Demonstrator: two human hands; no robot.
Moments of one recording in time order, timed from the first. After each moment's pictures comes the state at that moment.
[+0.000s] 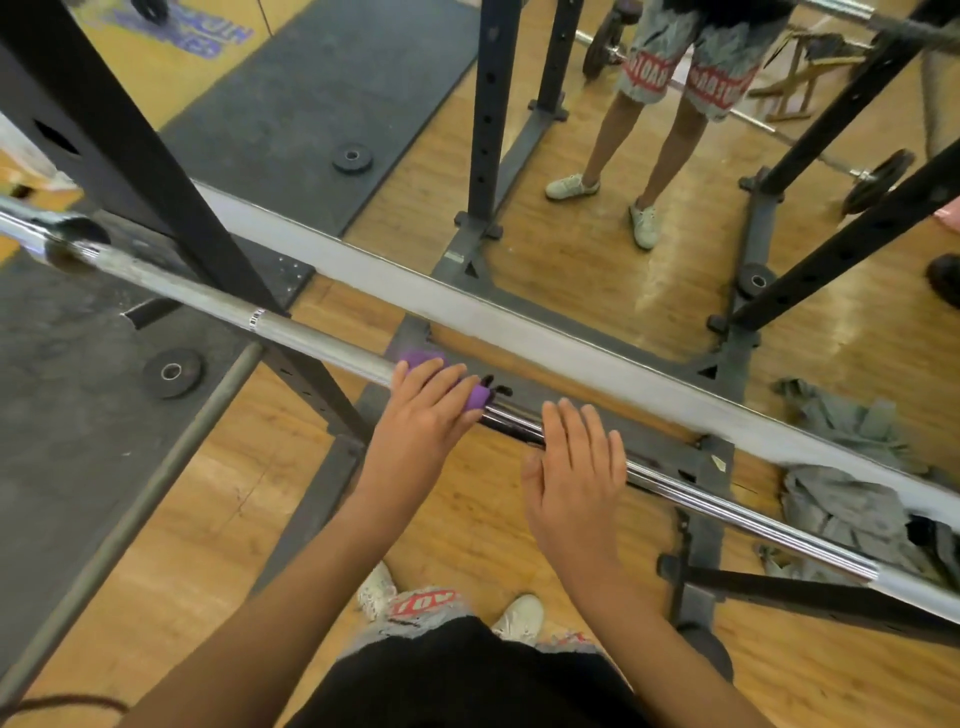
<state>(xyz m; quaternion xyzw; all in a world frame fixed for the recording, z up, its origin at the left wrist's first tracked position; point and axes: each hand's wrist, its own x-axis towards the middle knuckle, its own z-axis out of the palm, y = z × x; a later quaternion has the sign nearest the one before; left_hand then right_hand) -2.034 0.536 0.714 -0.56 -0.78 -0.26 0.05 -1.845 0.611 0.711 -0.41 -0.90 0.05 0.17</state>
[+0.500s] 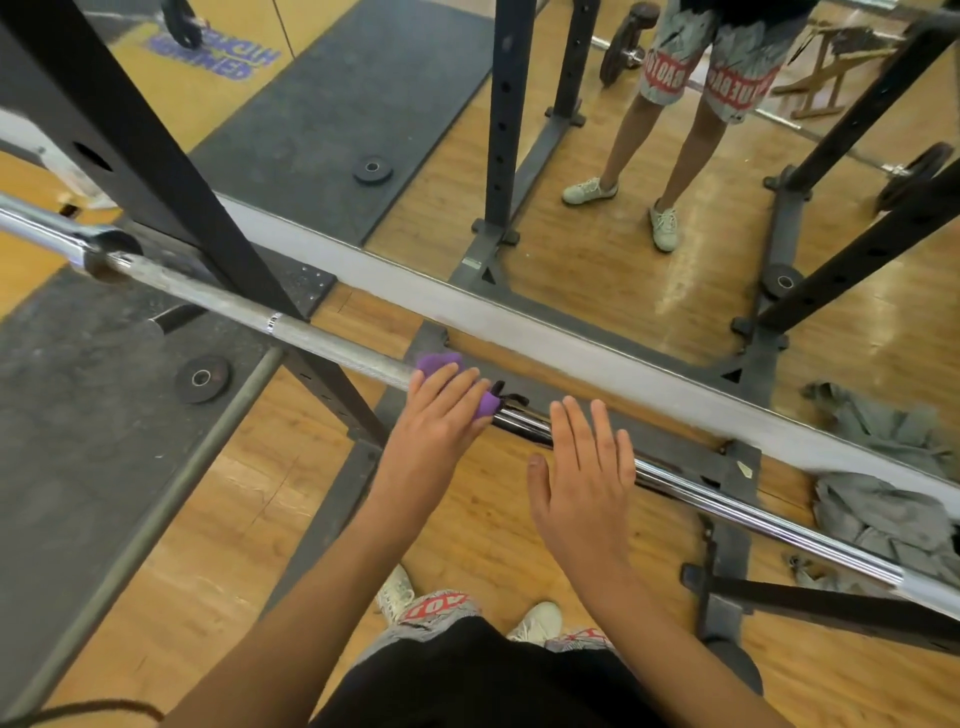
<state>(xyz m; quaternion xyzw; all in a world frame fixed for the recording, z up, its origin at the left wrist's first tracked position) -2.026 0.534 0.712 -0.56 -0.78 -0.27 0.07 -1.844 0.615 0.710 -0.40 -0.90 0.04 0.16</state>
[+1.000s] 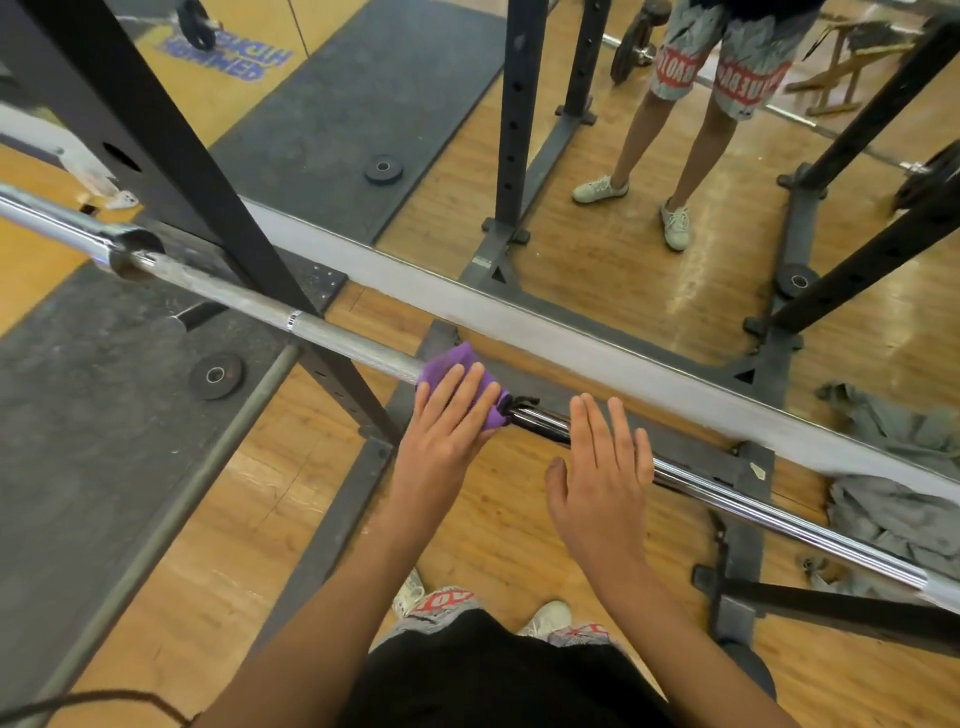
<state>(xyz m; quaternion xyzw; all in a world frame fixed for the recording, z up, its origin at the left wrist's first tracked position) -2.027 0.522 0.681 -0.56 -0.77 -0.27 0.14 -1.845 0.614 0.708 -0.40 -0.90 0.03 0.16</state>
